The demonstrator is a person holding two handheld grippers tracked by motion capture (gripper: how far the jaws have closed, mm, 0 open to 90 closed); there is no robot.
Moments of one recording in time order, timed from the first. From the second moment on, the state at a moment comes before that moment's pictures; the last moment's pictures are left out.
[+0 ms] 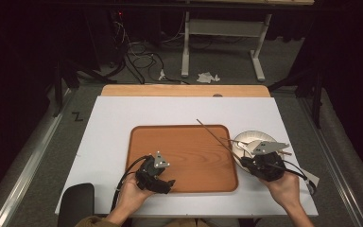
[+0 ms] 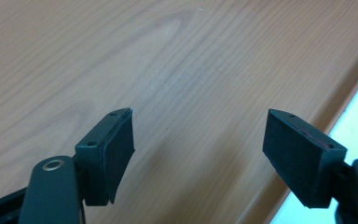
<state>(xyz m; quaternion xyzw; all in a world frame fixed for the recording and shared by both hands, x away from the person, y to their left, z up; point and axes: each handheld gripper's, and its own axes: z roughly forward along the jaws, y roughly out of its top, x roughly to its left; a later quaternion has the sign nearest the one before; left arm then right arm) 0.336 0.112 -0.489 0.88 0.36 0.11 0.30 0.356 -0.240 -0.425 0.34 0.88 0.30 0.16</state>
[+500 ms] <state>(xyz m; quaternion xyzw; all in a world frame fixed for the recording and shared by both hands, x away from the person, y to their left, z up) 0.335 0.112 -0.488 0.88 0.36 0.12 0.30 0.364 -0.205 -0.467 0.34 0.89 0.26 0.13</state>
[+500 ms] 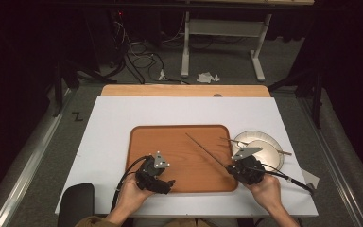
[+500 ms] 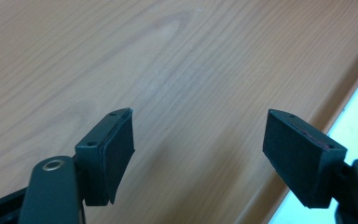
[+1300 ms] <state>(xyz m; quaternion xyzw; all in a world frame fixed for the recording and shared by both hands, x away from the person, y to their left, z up) 0.334 0.112 -0.487 0.88 0.36 0.12 0.30 0.369 -0.195 -0.488 0.36 0.90 0.23 0.14</state>
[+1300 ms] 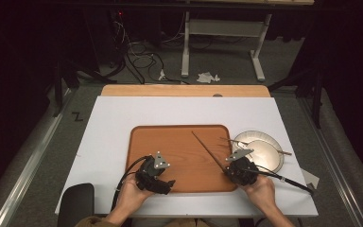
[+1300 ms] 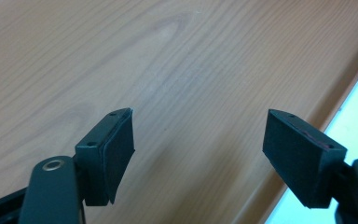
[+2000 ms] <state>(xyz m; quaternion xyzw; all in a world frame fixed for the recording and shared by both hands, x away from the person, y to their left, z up) 0.335 0.112 -0.486 0.88 0.36 0.12 0.30 0.367 -0.202 -0.485 0.36 0.89 0.23 0.14</state>
